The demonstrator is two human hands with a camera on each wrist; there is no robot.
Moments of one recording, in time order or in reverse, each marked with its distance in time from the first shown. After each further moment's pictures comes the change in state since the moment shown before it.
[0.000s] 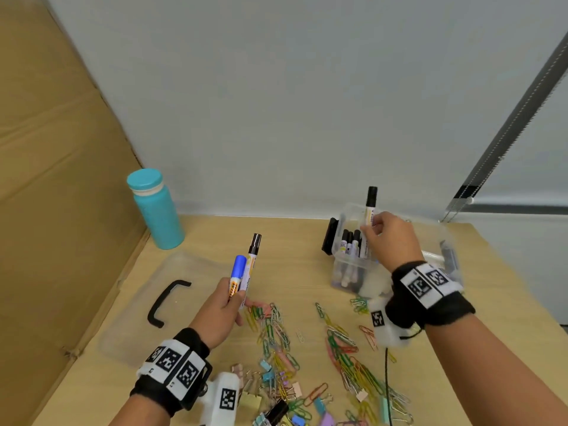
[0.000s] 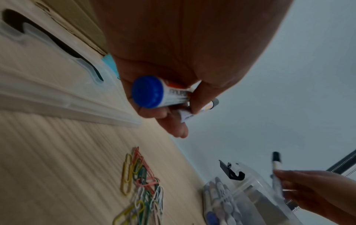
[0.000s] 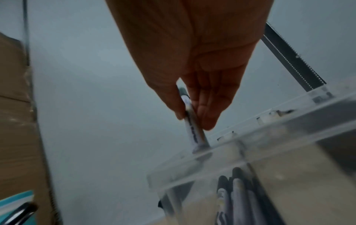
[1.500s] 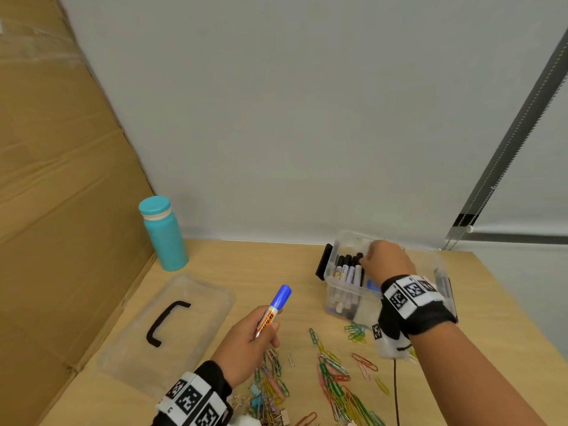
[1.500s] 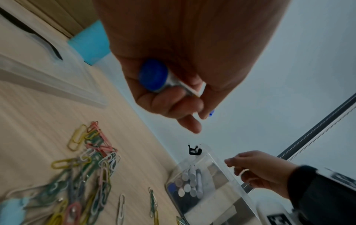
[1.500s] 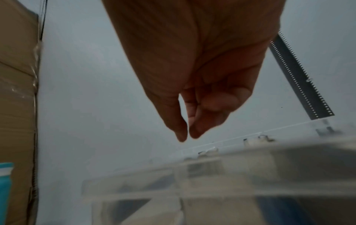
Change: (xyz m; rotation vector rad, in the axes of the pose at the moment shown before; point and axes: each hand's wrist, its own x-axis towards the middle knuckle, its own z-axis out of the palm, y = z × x) left_hand -0.025 0.045 0.045 -0.096 -0.071 0.148; right_hand 0.018 0.008 -0.009 -0.290 -0.163 0.047
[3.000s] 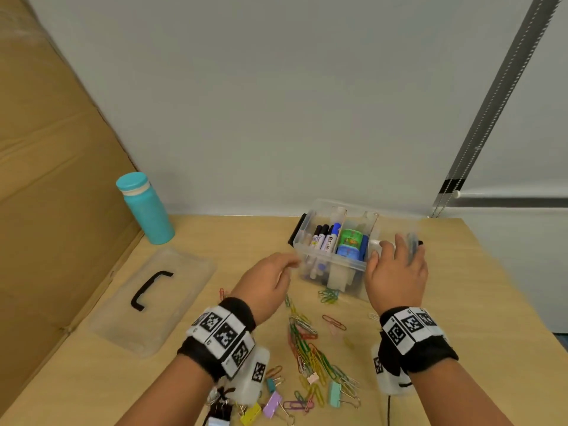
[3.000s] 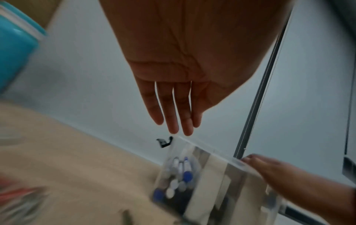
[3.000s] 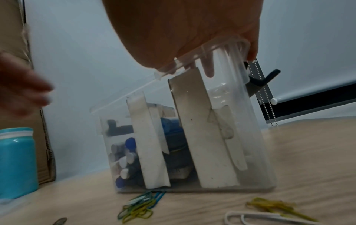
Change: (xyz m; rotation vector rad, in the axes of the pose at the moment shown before) left_hand 0.031 0.066 0.067 0.531 0.020 0.188; right_hand -0.064 0.089 0.045 0.029 0.275 0.027
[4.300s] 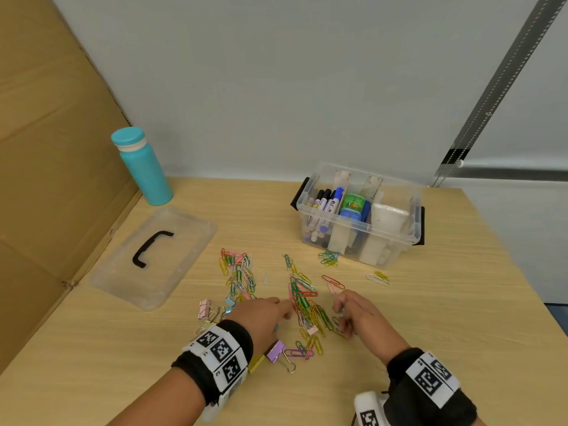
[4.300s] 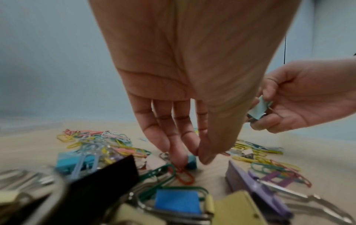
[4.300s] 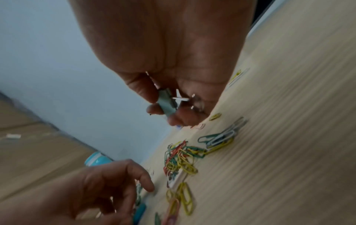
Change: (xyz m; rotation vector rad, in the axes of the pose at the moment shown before) left_hand -0.078 -0.031 0.055 0.477 -0.587 -0.101; right_hand -0.120 0.013 -0.001 0.910 -0.837 0.049
